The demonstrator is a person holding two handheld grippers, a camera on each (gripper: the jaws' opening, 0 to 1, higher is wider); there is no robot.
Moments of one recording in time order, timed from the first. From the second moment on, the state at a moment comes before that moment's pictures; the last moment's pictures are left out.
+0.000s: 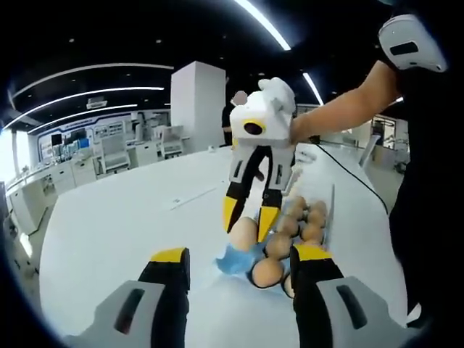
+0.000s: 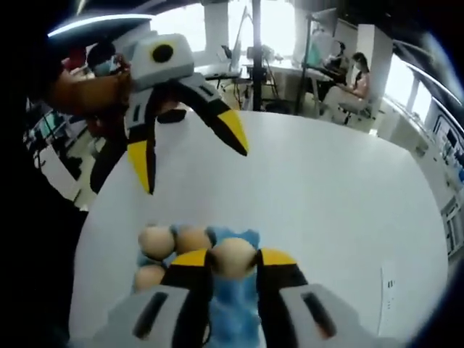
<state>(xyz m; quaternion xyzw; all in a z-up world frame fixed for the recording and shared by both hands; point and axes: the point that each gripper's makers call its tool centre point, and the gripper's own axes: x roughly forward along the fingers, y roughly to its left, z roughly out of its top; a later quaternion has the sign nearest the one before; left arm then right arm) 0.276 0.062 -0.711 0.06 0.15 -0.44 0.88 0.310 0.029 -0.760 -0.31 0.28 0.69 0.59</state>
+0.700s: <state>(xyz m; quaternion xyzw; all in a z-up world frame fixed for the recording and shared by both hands) 0.278 0.067 -0.716 0.06 0.16 -0.44 0.88 0.312 0.044 -0.793 -0.31 0.30 0.68 0.59</state>
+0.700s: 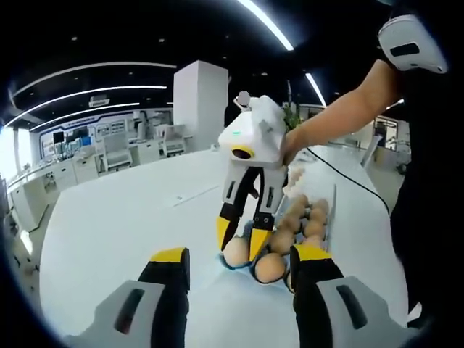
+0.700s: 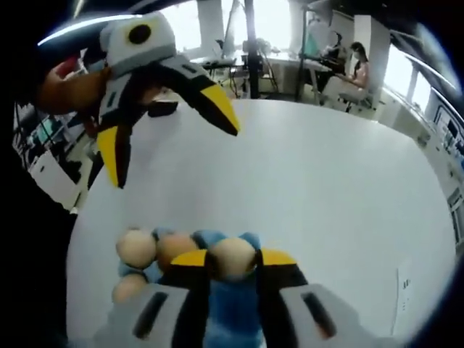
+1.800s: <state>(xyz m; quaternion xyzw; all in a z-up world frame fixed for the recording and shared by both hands) 0.279 0.051 -0.710 0.07 0.16 -0.45 0.88 0.320 0.015 -0.775 -0.27 0.27 0.69 0.61</state>
